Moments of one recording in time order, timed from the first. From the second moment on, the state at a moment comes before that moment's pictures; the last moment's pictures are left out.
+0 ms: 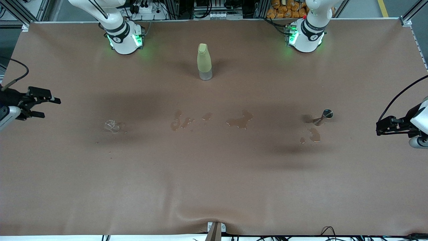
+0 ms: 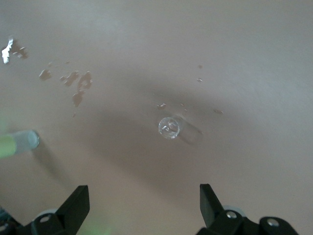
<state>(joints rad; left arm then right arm) 0.45 0.31 -0.50 -1.43 0.23 1.79 0.01 0.06 0.16 -0.31 -1.62 0.30 1.54 -0.66</state>
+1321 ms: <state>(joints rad) 0.05 0.23 -0.12 -1.47 0.00 1.67 -0.18 -0.14 0.05 0.07 -1.48 0.07 1.32 -0.18</state>
